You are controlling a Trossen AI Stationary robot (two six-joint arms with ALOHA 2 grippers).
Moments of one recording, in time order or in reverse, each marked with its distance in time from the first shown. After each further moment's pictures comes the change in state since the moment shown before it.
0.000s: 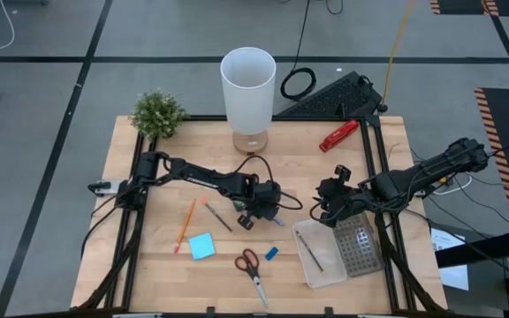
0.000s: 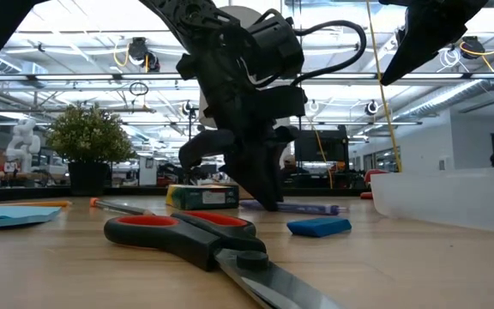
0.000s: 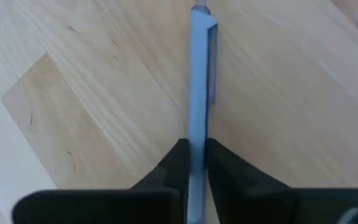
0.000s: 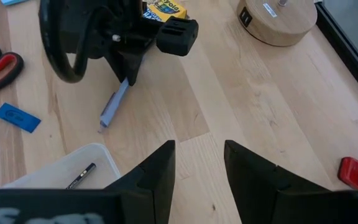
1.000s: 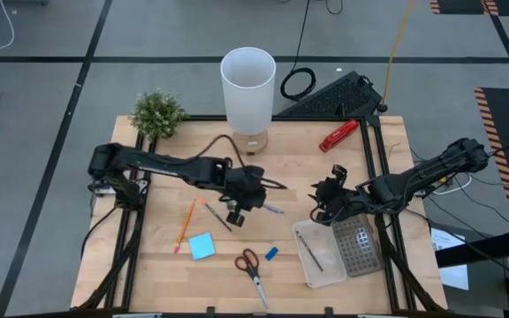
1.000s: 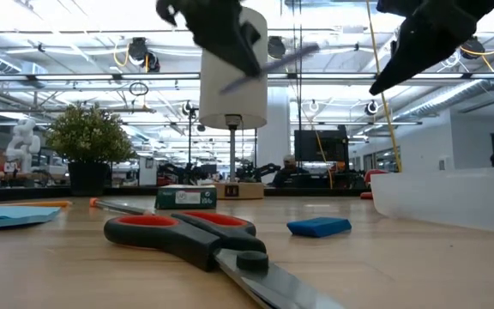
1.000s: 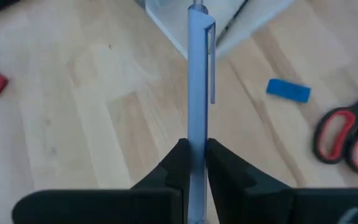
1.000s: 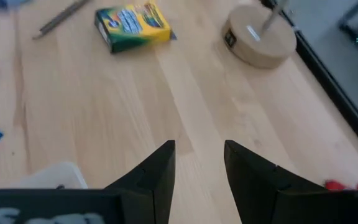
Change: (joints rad) left arm -0.029 -0.413 -0.003 -0.124 -0.032 -0.284; right arm -0.002 -0.005 -0.126 0.214 0.115 -0.121
